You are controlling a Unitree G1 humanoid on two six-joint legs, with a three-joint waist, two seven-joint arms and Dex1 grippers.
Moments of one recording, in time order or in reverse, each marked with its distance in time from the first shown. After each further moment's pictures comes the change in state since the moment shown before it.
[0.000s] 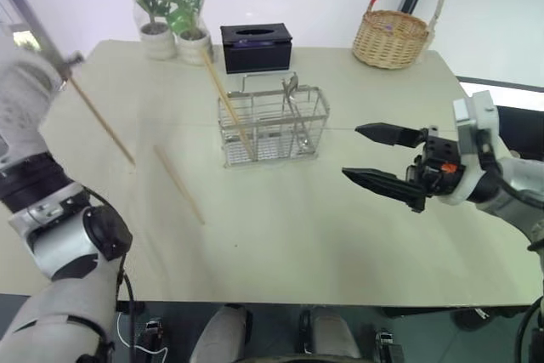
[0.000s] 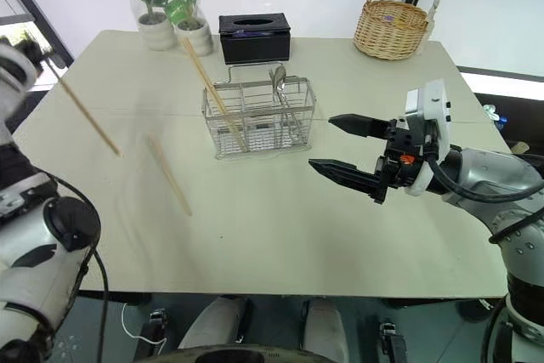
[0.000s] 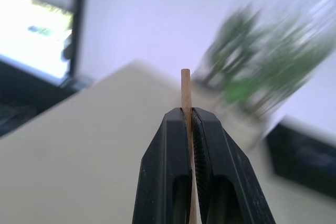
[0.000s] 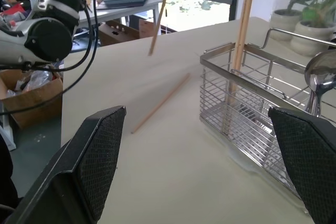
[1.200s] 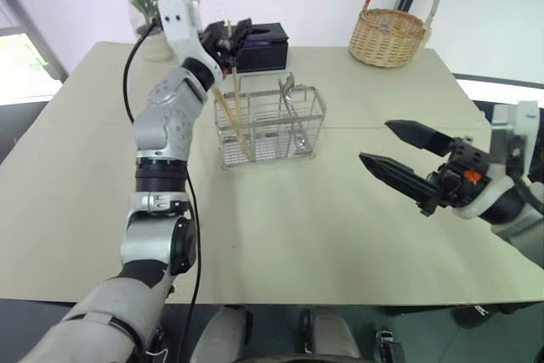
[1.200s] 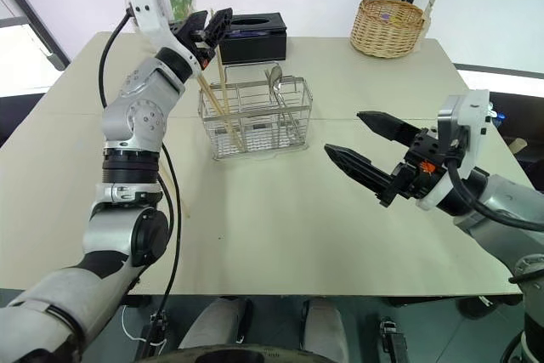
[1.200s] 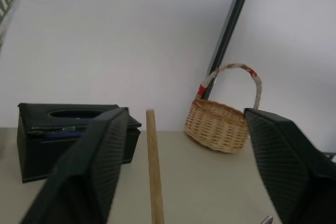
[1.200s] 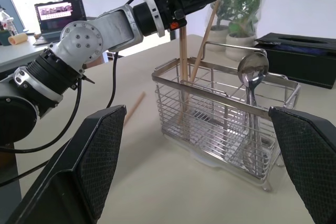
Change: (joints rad) left arm 0.091 -0.358 -0.448 0.163 -0.078 -0.438 -0.258; right arm 0.164 0.023 -0.153 -0.154 0.200 -0.006 -0.334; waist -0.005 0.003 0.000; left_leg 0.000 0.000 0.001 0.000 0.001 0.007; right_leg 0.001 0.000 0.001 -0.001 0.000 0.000
